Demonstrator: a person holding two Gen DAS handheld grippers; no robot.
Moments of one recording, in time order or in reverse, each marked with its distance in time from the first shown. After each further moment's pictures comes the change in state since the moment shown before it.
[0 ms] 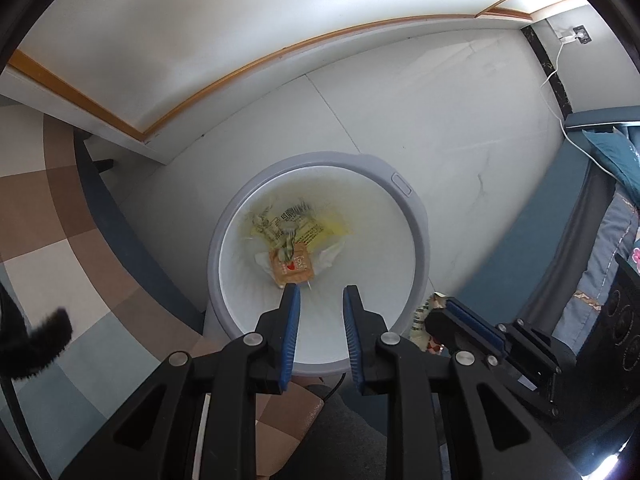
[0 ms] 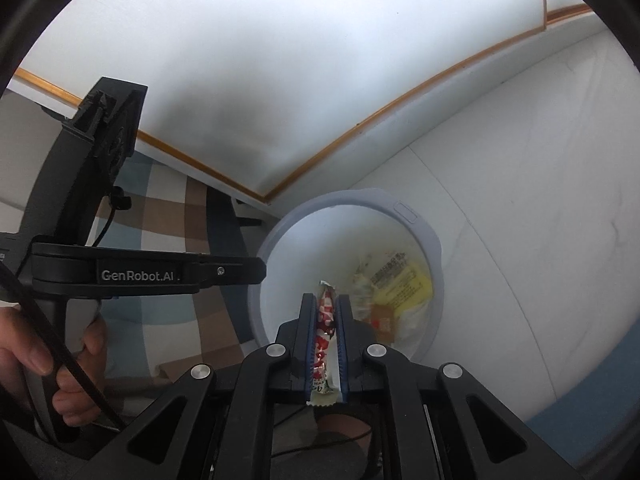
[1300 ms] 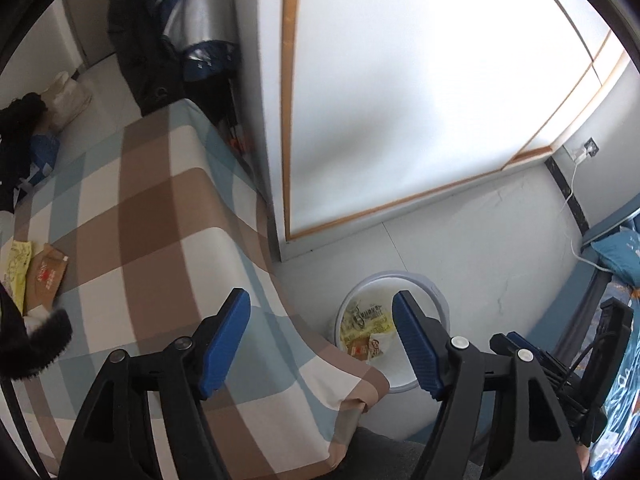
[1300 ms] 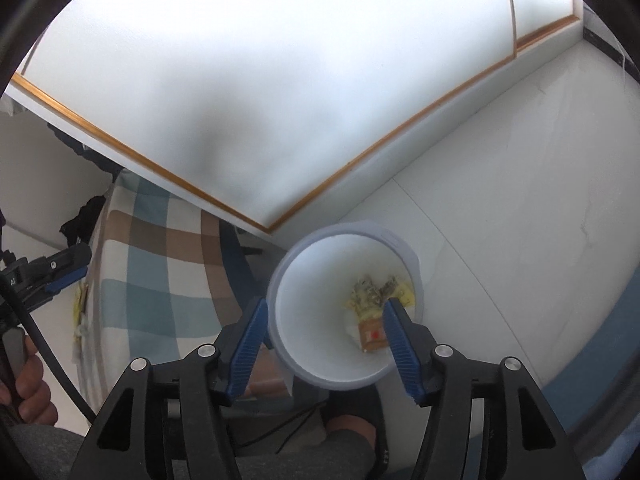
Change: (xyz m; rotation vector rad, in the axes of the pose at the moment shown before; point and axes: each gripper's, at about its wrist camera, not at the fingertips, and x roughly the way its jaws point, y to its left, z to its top) left arm -0.158 0.063 -0.098 -0.186 -0.574 0.163; right arm -0.086 0.027 -0.004 0.014 -0.158 -0.052
